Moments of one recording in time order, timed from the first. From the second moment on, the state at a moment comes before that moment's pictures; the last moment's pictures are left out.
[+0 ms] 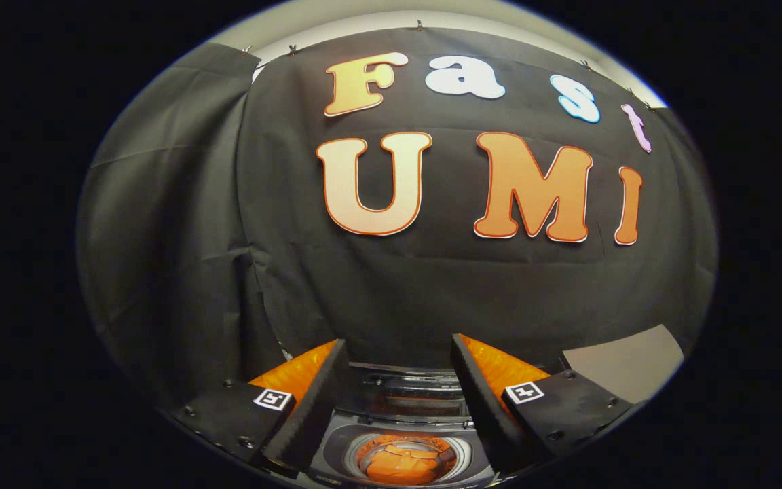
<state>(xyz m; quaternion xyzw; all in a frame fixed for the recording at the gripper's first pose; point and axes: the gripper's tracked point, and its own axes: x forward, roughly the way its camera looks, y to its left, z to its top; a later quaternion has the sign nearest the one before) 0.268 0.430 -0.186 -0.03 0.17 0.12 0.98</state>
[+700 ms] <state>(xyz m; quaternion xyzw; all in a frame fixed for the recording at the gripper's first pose) 0.381 0.410 -0.322 0.01 0.28 0.08 0.96</state>
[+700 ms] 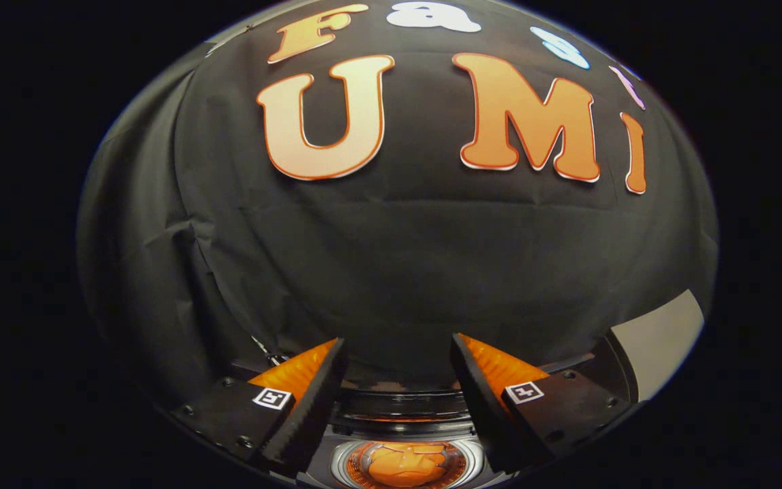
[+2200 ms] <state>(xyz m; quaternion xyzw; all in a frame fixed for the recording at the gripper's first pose) 0.262 0.399 -0.344 0.00 0.23 0.07 0.97</state>
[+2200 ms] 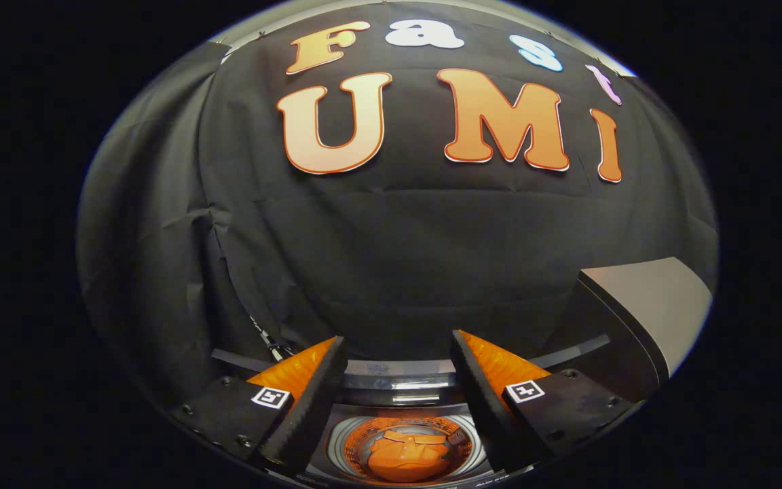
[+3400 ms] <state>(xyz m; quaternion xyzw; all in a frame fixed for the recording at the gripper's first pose) 0.166 0.346 -0.339 0.07 0.25 0.07 0.96</state>
